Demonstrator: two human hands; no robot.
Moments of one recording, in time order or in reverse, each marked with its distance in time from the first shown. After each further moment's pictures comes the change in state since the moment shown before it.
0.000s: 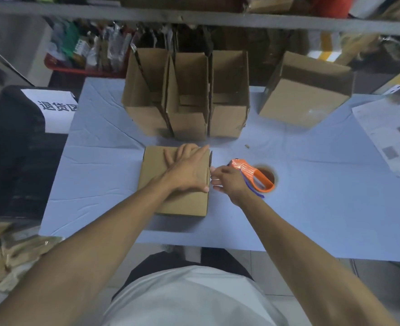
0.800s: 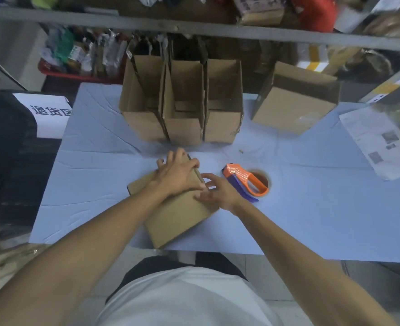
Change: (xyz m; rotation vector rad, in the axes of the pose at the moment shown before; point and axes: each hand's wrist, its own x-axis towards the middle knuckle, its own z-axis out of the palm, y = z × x) left_hand -0.008 0.005 -0.014 0.133 -0.030 -0.104; right_hand -0.029 -0.002 -0.003 -0.461 -0.236 -0.170
